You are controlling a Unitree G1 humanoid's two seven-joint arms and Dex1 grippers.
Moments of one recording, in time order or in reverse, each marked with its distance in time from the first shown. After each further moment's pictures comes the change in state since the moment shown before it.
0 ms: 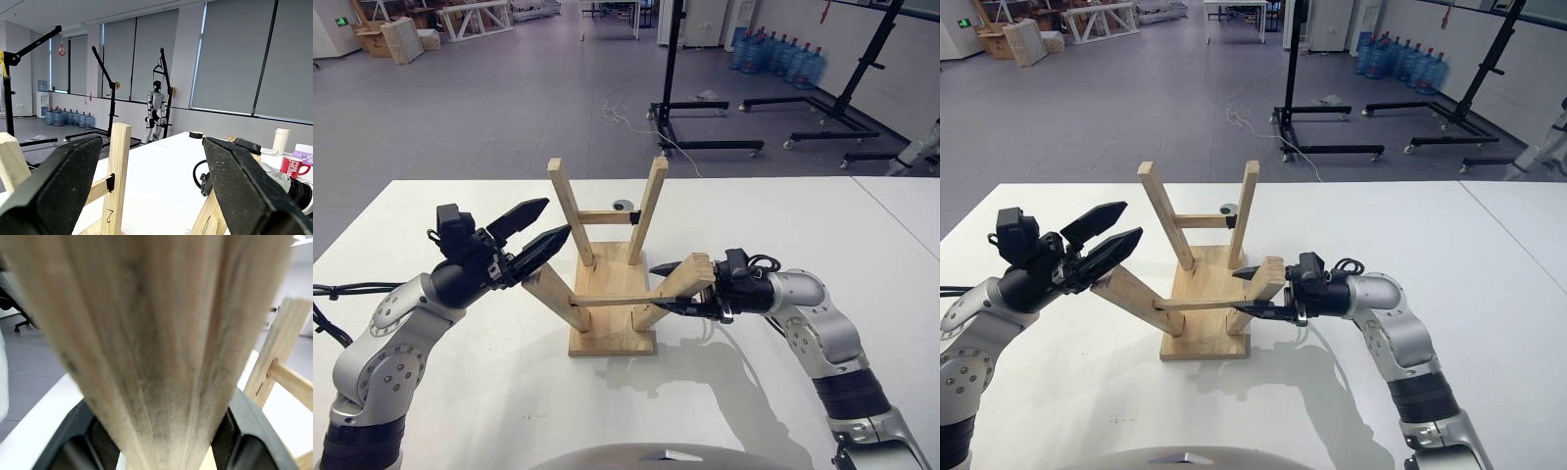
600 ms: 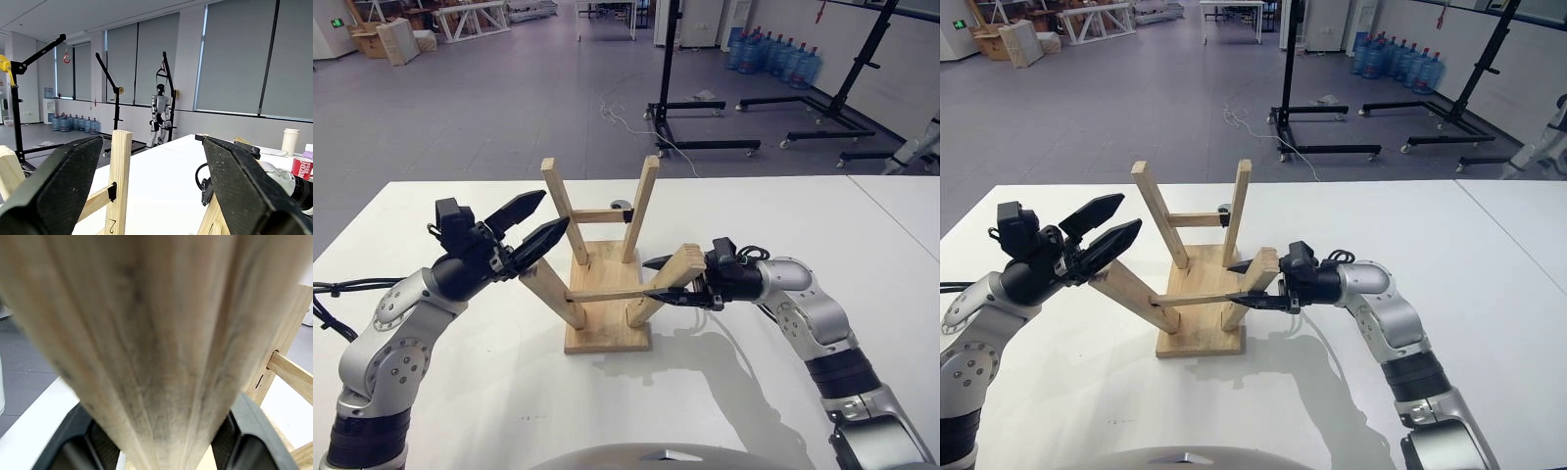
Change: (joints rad) left arm -0.032 -0.012 -0.013 0.031 0.039 -0.040 0.013; right arm -0.096 -0.014 0.066 0.106 0.009 0.026 -0.003
